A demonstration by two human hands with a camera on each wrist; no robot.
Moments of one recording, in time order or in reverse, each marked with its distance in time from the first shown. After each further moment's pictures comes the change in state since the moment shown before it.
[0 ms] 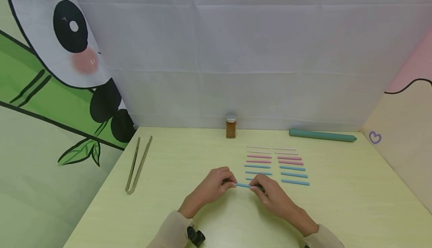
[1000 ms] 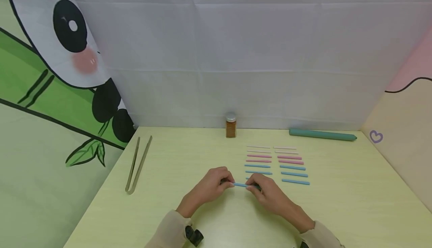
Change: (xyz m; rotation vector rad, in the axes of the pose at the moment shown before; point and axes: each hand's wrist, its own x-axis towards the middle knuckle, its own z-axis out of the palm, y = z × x) left_hand -0.002 -0.005 -0.002 -0.013 -0.004 0.018; right_hand 0.007 -0.005 0.002 0.045 -0.097 0.087
